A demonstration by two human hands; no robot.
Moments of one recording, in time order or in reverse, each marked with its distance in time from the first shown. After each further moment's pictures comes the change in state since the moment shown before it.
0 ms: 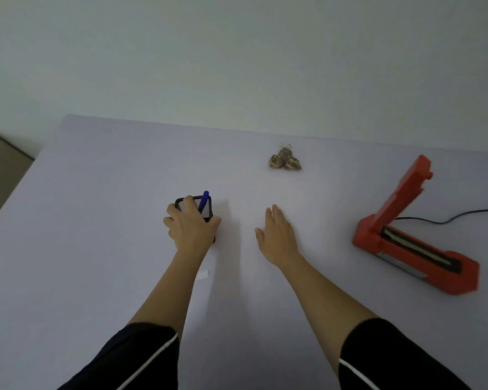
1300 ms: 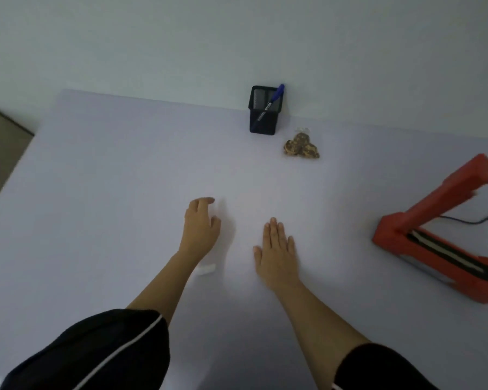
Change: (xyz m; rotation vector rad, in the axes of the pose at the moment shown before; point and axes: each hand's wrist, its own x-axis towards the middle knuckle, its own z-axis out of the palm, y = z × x) left_hand 0.024 -0.043 0.034 -0.095 -0.139 0.298; right_hand -0.025 -0.007 0.054 -0.173 -0.083 0.032
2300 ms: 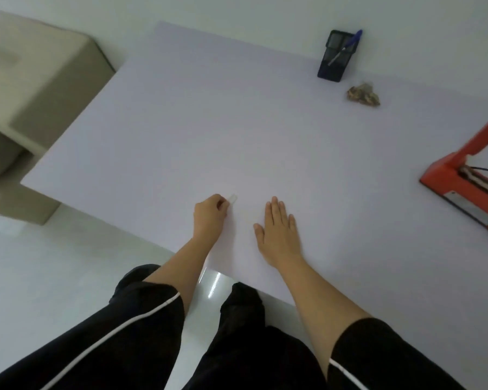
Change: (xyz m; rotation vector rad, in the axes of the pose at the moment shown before) left_hand -0.204 -0.114 -0.012 -0.173 0.144 -0.313; right_hand -0.158 -0.064 0.088 -0.022 -0.053 -0.268
